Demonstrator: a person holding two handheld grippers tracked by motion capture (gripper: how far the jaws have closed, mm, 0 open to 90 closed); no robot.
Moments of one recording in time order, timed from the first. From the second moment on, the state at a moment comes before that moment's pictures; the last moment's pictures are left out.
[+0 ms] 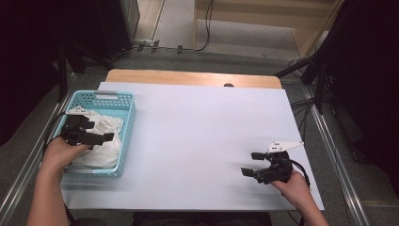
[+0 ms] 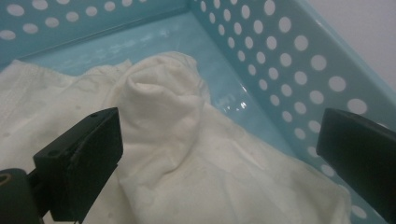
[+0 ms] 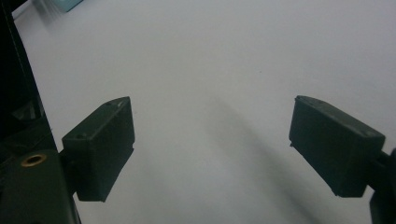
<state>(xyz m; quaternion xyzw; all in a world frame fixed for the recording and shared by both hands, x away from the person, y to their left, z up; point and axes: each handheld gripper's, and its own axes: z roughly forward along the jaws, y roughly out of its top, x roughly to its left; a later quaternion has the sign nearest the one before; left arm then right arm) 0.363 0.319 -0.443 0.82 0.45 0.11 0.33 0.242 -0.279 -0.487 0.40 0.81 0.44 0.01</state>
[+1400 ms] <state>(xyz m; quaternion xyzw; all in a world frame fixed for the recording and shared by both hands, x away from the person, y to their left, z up) 0.369 0.311 -0.489 0.83 0.48 0.18 0.24 0.239 -0.279 -0.488 0.40 0.81 0.43 0.01</state>
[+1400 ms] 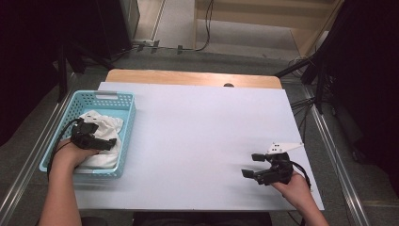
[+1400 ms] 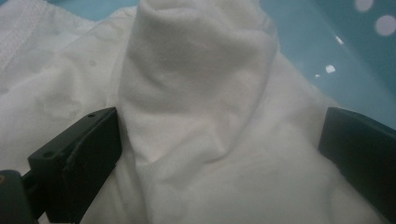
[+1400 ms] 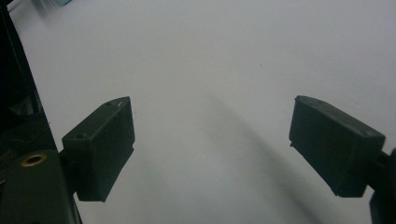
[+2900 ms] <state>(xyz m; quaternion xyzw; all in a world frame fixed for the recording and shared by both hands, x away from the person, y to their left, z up) 0.364 0.298 -0.423 0.79 0.51 0.13 0.32 0.238 -0.278 -0.487 0.38 0.81 0.43 0.02</state>
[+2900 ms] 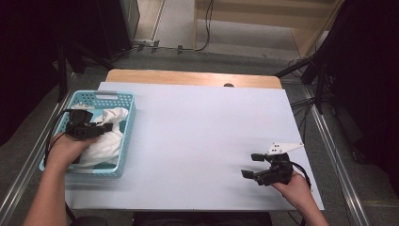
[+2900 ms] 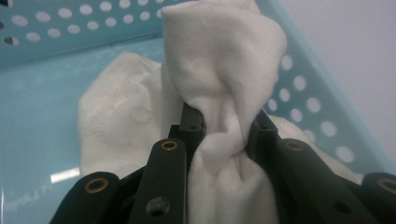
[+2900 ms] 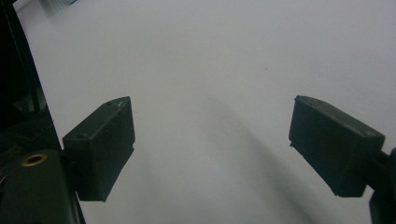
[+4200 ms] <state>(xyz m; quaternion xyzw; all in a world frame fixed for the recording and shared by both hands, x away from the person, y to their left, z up) 0.367 0.288 -0.311 0.82 0.41 0.06 0.39 0.237 -0.278 -0.487 0.38 0.81 0.44 0.01</state>
